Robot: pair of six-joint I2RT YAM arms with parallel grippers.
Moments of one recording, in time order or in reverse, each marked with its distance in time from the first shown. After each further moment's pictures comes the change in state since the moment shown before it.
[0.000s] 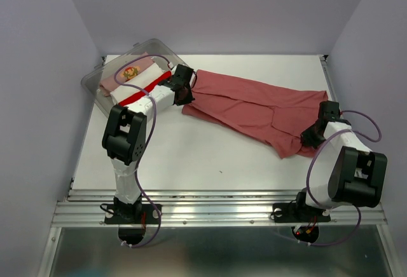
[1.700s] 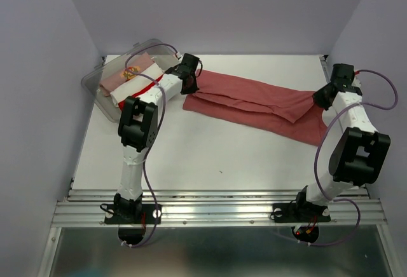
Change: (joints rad) left arm 0.016 0.246 0.356 -0.116 -0.002 0.071; right arm -0.008 0.199 0.483 0.024 0.058 -0.010
